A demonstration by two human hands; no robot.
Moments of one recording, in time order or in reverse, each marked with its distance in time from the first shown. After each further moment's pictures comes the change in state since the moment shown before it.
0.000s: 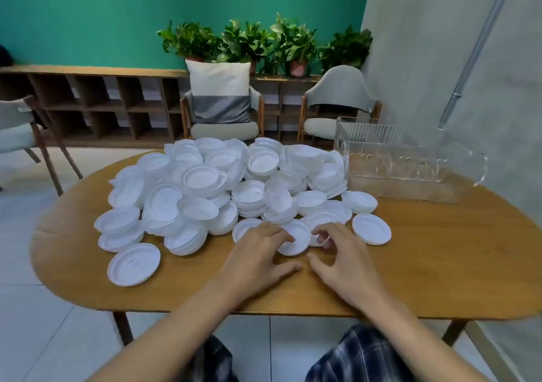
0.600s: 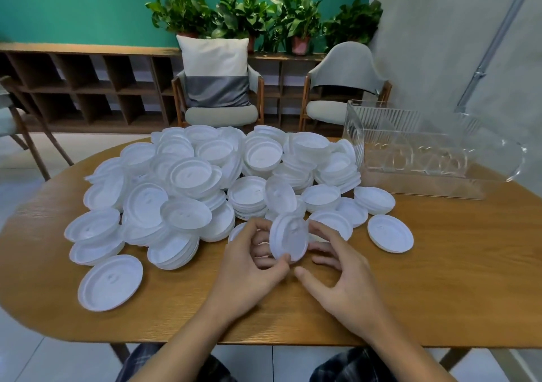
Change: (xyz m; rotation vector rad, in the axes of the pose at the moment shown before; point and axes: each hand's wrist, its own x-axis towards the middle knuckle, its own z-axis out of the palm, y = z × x) left_hand 0.000 0.008 -0.010 -0.888 0.185 -0.431; right_hand 0.006 -0.001 0.028 0.347 -0.030 0.064
